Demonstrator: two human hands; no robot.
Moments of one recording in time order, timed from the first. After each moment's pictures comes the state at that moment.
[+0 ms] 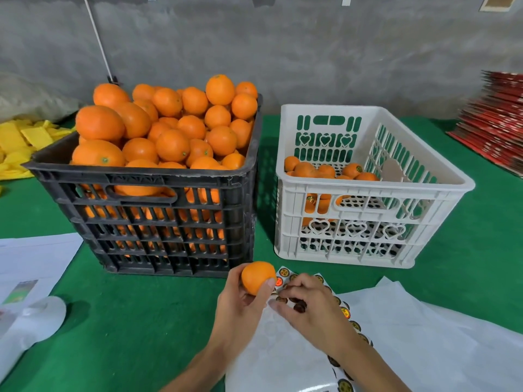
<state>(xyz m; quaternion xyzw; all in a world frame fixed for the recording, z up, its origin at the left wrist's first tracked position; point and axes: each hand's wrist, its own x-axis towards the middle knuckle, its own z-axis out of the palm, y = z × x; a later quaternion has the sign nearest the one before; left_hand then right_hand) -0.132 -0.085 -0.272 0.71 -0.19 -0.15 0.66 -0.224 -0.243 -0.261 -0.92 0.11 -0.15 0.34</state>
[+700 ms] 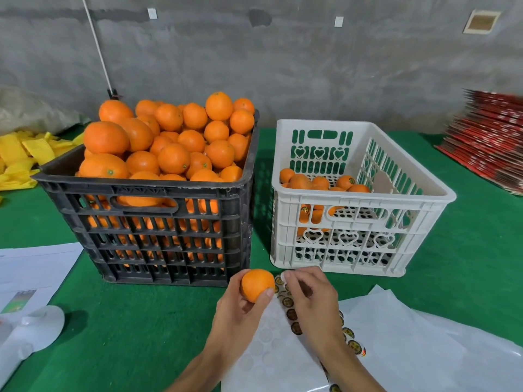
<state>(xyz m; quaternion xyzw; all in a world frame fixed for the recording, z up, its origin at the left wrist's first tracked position) -0.131 -0.083 -0.264 0.72 -0.21 -0.15 0.64 -0.214 -0.230 -0.243 -0.79 0.23 -0.33 0.46</state>
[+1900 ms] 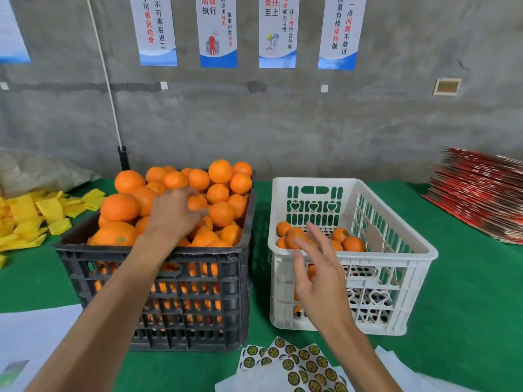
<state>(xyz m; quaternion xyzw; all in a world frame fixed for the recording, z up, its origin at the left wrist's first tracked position) 0.051 -0.082 -0.008 0.91 -0.24 0.16 0.28 -0.176 -0.260 -0.107 -0.82 0.12 -0.46 0.31</state>
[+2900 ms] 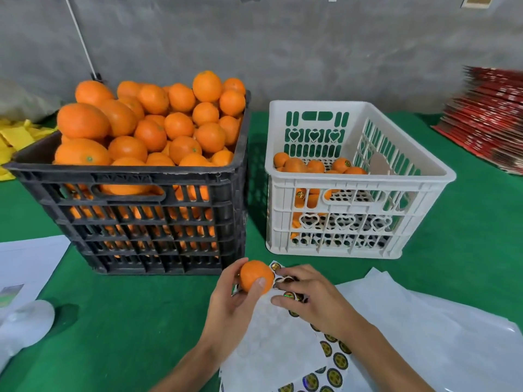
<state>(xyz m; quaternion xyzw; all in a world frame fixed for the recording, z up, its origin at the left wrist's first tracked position) -0.138 -0.078 -0.263 0.69 -0.22 -0.18 0.67 -0.225 -0.276 -0.268 -0.94 0.04 -0.10 0.31</state>
